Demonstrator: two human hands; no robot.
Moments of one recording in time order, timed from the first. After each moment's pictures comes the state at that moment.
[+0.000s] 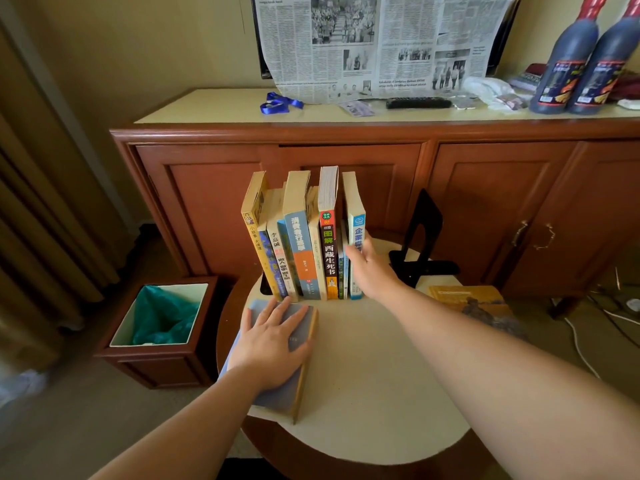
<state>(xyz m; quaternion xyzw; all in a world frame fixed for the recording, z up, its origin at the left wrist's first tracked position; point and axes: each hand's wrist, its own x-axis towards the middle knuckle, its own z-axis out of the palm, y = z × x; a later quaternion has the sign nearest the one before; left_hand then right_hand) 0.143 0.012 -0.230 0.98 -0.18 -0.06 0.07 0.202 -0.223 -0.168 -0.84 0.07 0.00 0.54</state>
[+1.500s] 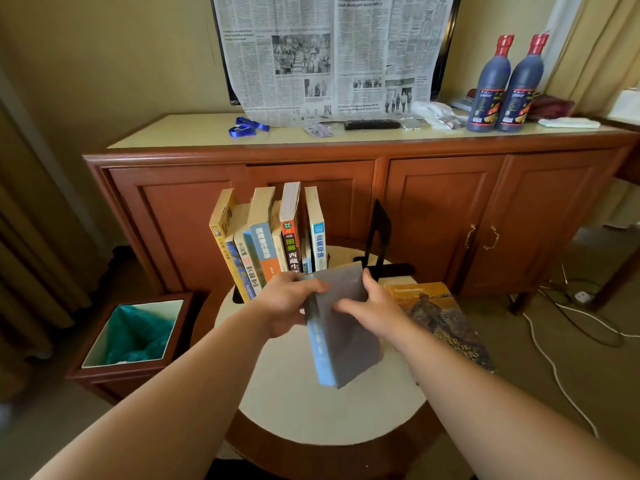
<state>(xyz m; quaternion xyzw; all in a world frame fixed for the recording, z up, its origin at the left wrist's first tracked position) 0.148 -0.084 -0.131 0.68 0.00 -0.28 0.68 0.089 -0.273 -0.160 -0.83 0.14 0.02 0.55</state>
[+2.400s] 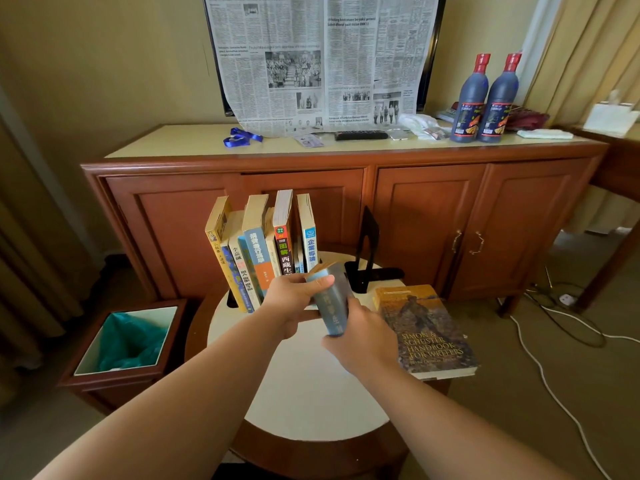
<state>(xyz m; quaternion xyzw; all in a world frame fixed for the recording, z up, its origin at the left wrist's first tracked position) 0.132 -0.106 -0.129 0.67 0.02 -0.21 0.71 0.036 -0.233 -0.163 -0.96 0.15 -0.13 0.22</state>
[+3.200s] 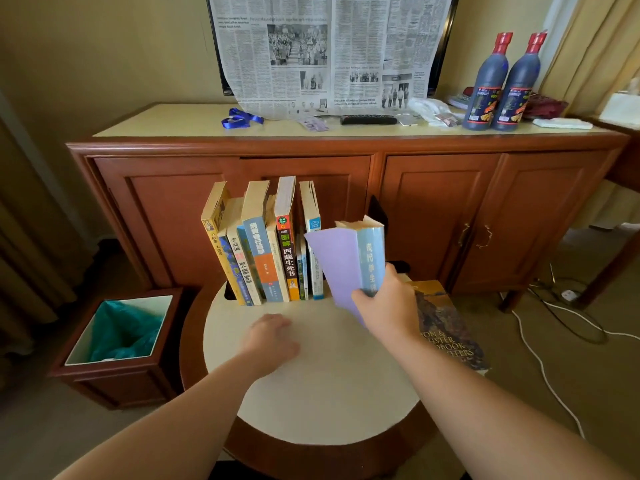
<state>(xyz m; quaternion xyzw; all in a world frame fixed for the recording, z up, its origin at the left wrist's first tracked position) 0.142 -0.046 -0.241 0.94 -0.08 -0.15 0.30 0.075 -0.272 -0.151 -0.90 0.21 -0.22 0.32</state>
